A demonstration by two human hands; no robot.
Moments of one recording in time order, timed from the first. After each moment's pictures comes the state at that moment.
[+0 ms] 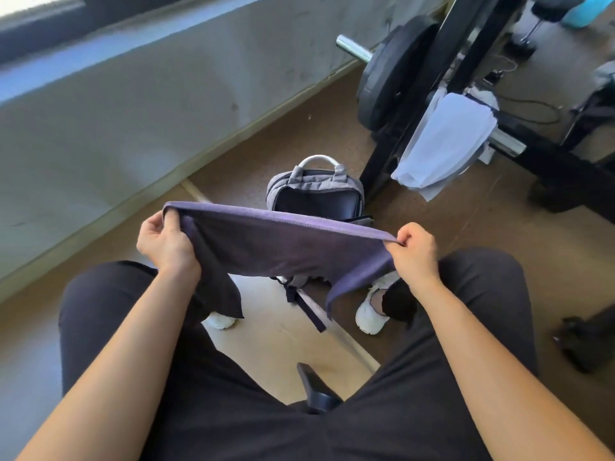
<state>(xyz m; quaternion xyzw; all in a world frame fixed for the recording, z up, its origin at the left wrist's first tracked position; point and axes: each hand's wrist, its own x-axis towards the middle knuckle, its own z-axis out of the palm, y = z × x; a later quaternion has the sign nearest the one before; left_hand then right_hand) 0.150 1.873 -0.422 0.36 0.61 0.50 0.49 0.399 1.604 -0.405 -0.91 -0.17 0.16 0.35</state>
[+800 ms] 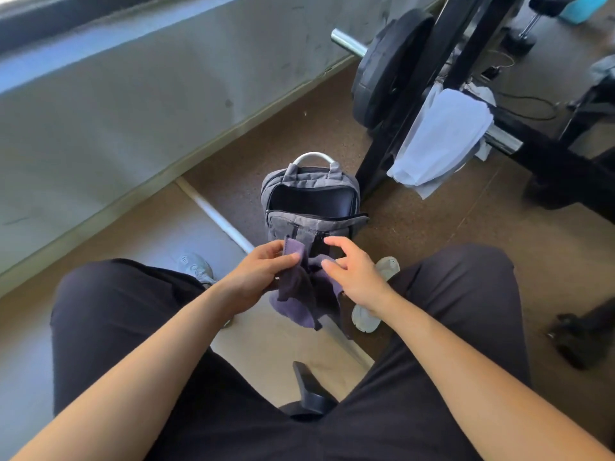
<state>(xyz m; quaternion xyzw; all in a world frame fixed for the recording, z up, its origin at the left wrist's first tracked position) 0.193 1.778 -0.421 0.54 0.35 -0.02 0.77 0.340 1.627 -0.418 -0.78 -0.31 0.37 0.39</state>
